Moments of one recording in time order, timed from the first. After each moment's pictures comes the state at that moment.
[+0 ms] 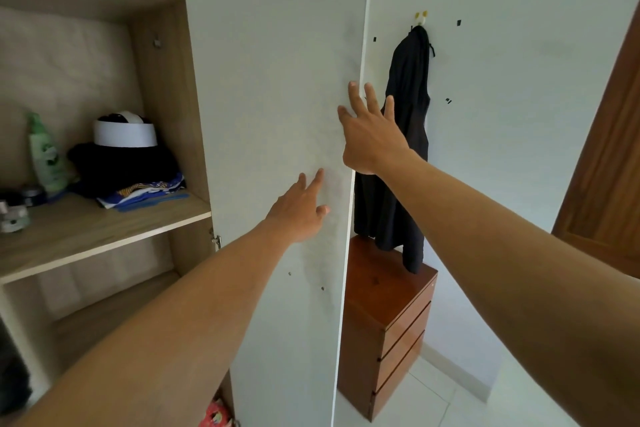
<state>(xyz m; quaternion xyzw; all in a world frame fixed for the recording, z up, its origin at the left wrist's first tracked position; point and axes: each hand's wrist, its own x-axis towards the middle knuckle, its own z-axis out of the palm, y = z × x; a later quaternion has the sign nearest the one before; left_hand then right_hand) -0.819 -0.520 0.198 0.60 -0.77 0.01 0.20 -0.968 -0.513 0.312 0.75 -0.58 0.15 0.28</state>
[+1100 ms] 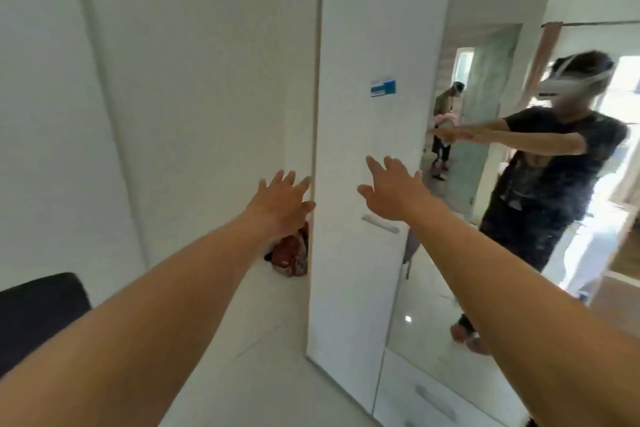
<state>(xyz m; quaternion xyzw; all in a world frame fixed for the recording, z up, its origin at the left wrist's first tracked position) -0.386 0.157 0.213 0.98 -0.15 0.14 0.01 -0.407 -0.063 0.252 0.99 0.02 0.12 -0.04</state>
